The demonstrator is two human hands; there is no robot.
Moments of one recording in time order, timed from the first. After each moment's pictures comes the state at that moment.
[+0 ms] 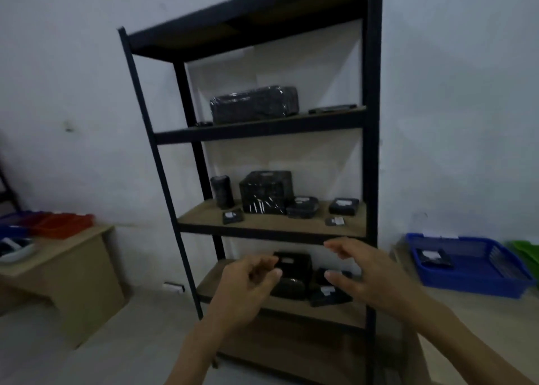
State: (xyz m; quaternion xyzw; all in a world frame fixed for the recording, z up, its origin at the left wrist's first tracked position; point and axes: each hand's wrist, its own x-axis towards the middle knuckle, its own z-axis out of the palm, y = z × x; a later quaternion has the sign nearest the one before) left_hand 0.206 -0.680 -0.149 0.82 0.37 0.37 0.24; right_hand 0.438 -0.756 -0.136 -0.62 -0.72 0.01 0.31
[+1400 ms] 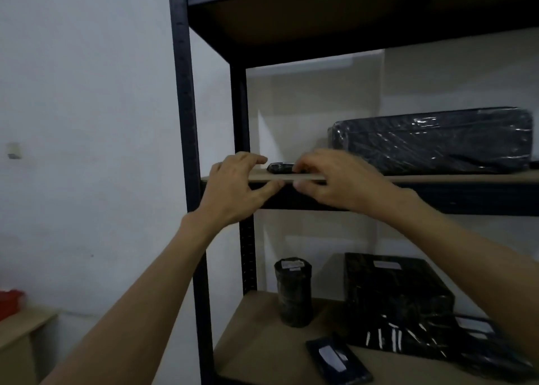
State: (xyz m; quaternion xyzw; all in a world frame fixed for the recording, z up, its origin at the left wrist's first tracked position) left_hand 0.032 0.005 0.045 0.83 0.29 0.46 -0.08; right_hand 0.207 -0.108 0.074 -0.59 -0.73 -0.25 0.23
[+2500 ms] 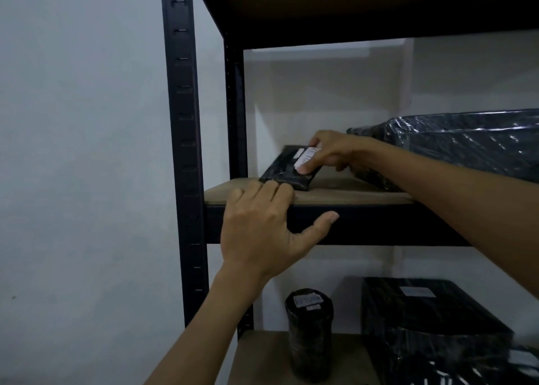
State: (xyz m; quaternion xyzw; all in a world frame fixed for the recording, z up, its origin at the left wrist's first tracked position) left_hand 0.061 0.100 0.006 0.74 0.18 0.61 -0.24; right_hand 0.235 0.082 0.137 -0.76 -0.58 0.03 0.31
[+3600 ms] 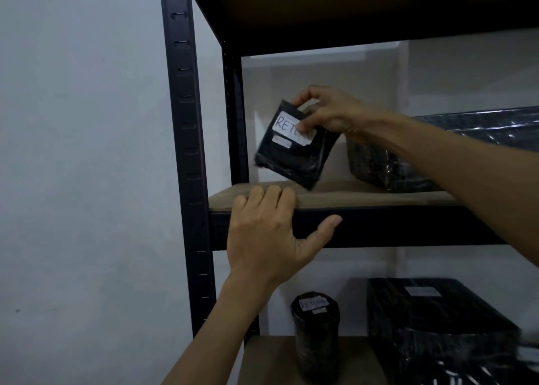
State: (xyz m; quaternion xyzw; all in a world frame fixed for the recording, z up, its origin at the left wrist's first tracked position) left_hand 0.063 0.102 0.003 0.72 0.18 0.62 -0.26; right_hand 0.217 0.061 0.170 -0.56 -0.67 0.04 0.48
